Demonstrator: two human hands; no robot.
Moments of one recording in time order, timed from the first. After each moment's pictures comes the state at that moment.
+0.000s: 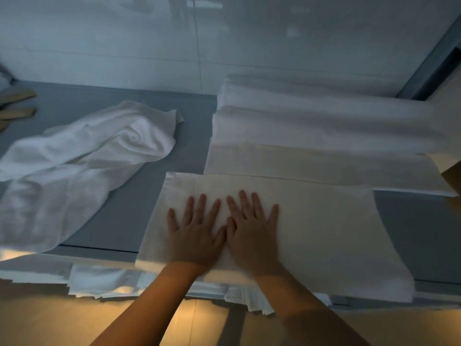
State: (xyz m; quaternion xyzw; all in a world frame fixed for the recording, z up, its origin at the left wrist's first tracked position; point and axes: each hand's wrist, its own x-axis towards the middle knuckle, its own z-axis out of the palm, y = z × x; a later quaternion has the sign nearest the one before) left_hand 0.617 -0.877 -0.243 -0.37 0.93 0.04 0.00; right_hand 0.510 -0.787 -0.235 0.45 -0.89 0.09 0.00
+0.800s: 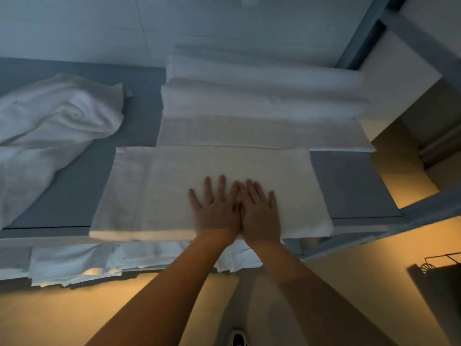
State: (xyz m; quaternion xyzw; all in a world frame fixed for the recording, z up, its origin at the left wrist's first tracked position) left_hand 0.538 -0.758 -0.224 -0.30 0.95 0.09 0.06; right_hand 0.475 -0.672 -0.227 0.38 -0.92 0.08 -0.05
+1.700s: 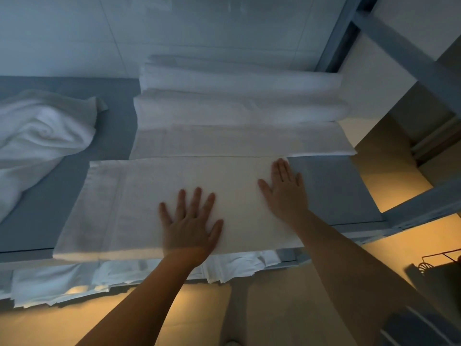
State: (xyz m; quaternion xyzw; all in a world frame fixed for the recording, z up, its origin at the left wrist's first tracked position) left_hand 0.545 -0.761 -0.236 -0.29 0.96 0.04 0.03; right_hand 0.329 -0.627 -0.230 0.31 -0.95 0.04 -0.04
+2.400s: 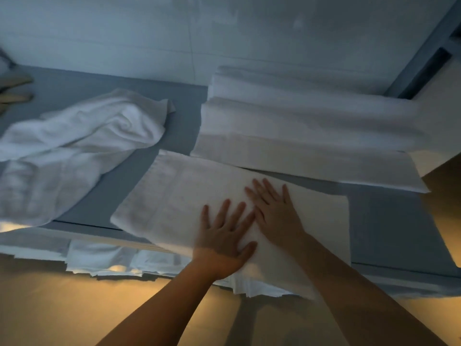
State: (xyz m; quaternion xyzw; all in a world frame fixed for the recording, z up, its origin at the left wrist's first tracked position) left_hand 0.579 -0.791 -0.236 -0.21 0.98 0.05 0.01; right_hand 0.412 -0.713 -0.219 0.58 -0.81 0.07 -0.01
